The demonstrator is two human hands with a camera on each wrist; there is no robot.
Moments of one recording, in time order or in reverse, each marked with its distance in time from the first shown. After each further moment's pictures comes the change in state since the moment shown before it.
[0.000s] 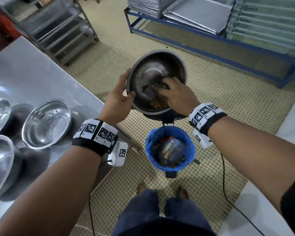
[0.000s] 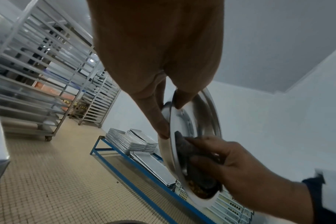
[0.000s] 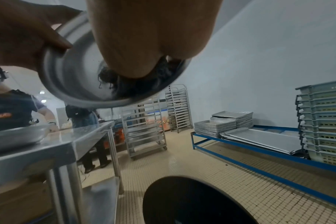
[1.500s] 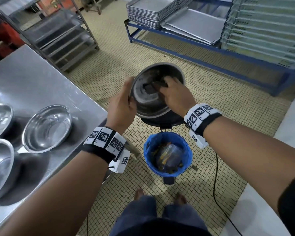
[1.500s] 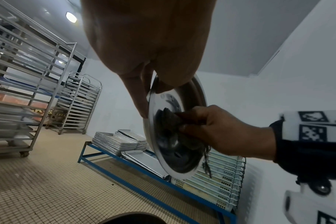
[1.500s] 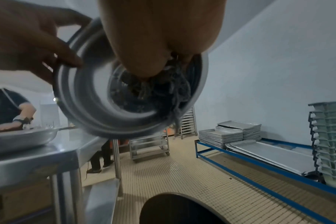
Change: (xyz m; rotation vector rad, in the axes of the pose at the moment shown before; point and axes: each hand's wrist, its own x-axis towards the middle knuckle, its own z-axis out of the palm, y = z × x) left_hand -0.009 0.010 0.017 0.333 0.224 0.233; right_hand 0.018 -0.011 -0.035 -0.080 -0.197 0.229
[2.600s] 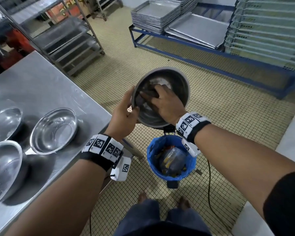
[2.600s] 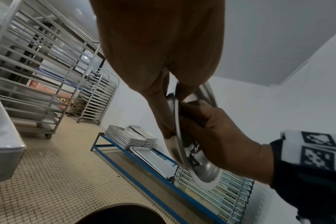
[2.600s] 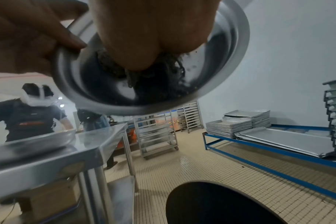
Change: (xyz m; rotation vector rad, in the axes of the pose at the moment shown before) left_hand -0.014 -0.004 -0.009 -0.365 -0.162 -0.213; right_hand 0.002 -0.025 0.033 0.089 0.341 -0.243
